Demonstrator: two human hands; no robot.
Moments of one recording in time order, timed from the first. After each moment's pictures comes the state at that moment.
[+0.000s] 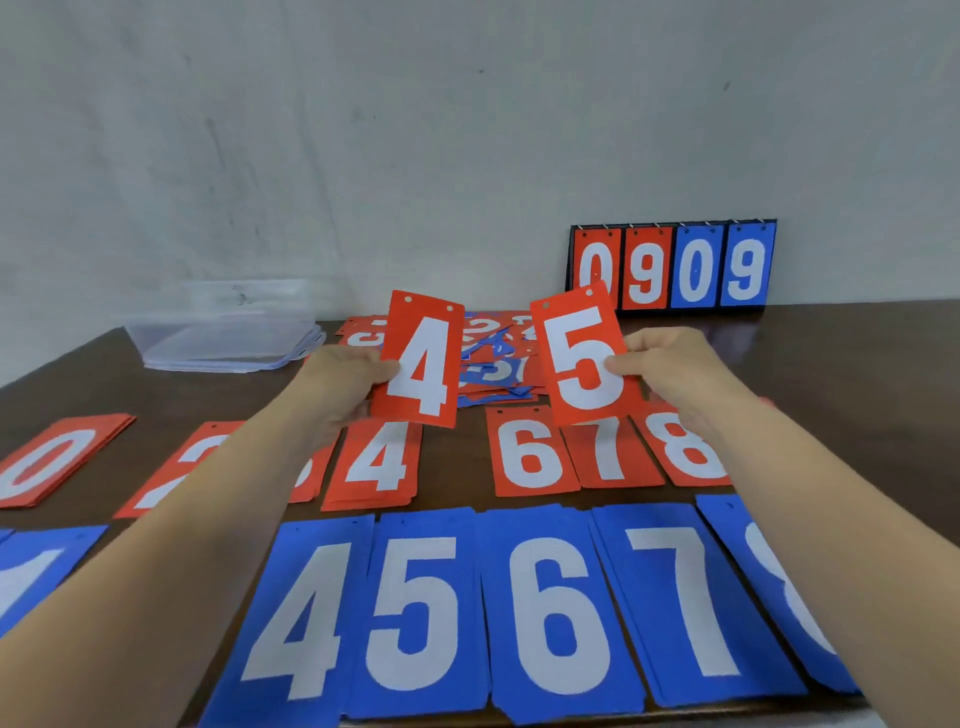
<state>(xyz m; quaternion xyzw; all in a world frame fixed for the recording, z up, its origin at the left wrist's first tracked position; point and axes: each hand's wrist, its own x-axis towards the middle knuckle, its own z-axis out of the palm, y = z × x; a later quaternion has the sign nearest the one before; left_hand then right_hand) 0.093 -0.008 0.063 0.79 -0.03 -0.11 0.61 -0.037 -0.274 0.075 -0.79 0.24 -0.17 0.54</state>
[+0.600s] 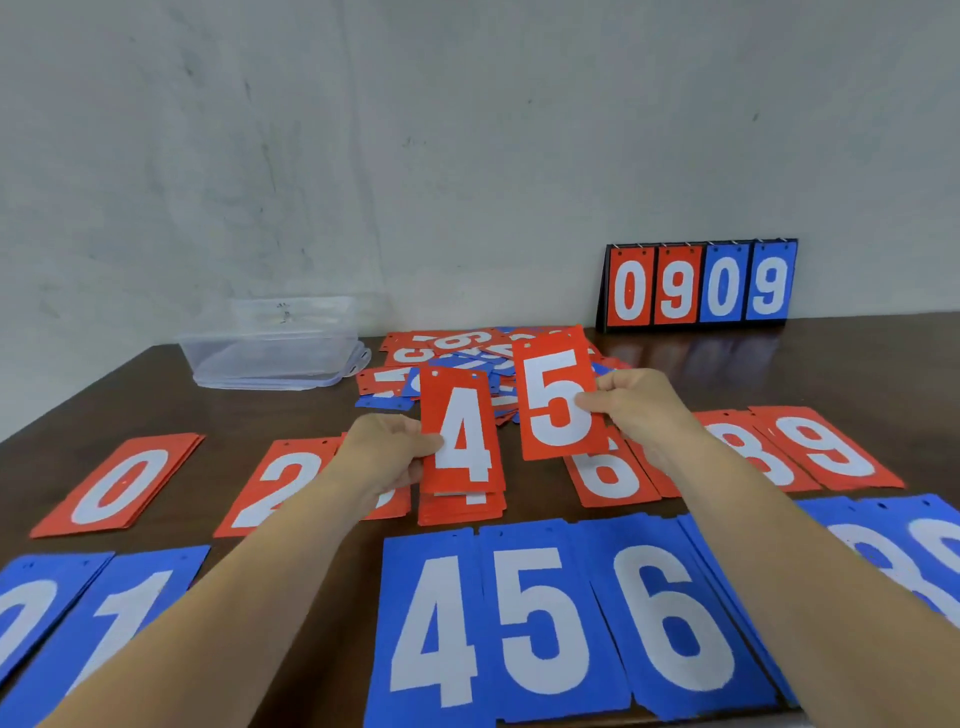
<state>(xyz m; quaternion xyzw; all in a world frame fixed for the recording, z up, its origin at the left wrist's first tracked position) 0.093 0.053 0.037 0.81 -0.03 -0.17 0.56 -0.006 -0.169 0.067 -0.77 0.26 -0.15 0.56</state>
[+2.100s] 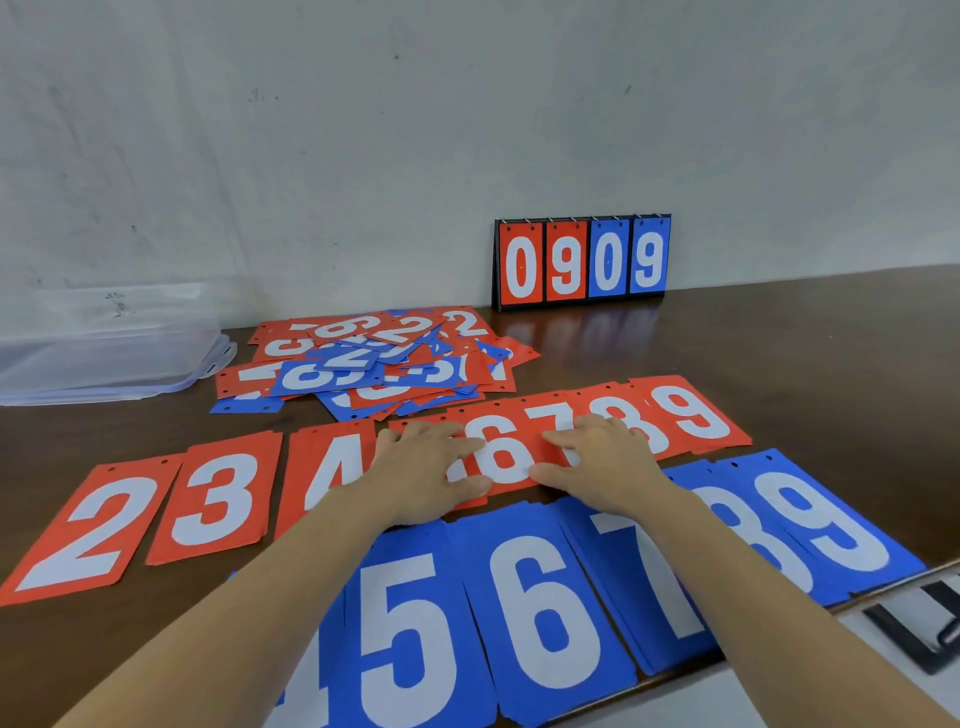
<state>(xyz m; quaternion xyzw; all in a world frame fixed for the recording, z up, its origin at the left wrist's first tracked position) 0.056 -0.068 0.013 0.89 -0.45 -0.09 0.03 -0.064 -0.239 0.009 -0.96 0.26 0.01 0.06</state>
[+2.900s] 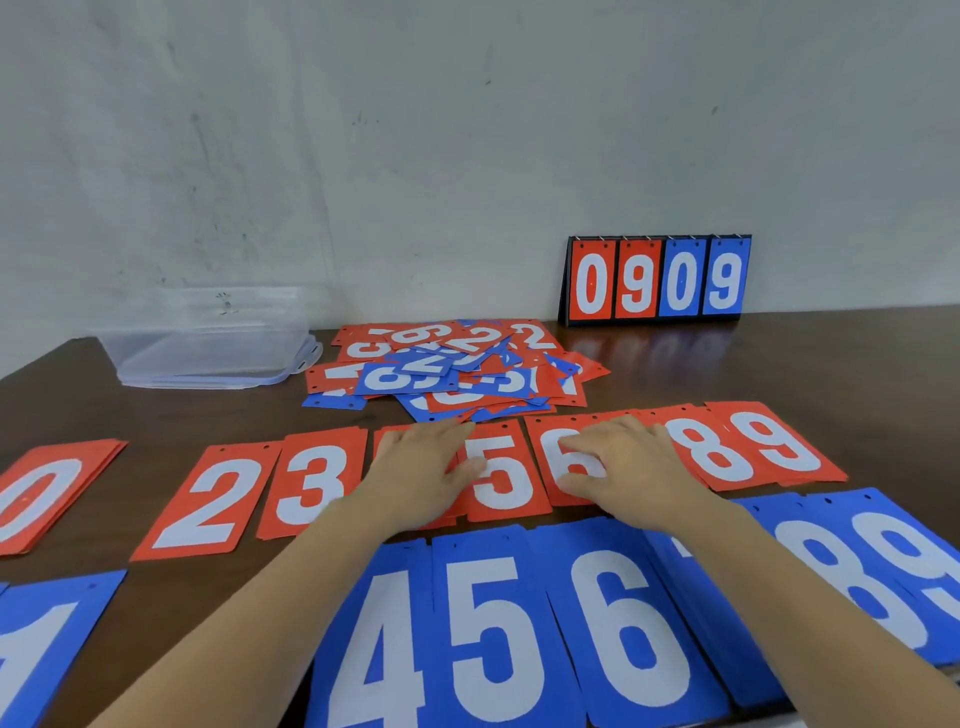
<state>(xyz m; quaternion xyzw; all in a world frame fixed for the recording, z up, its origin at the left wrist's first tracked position) 0.077 -0.001 0.015 0.92 -0.38 -0.03 0.10 -0.044 -0.193 0.032 -0.99 0.15 -0.02 0.05</state>
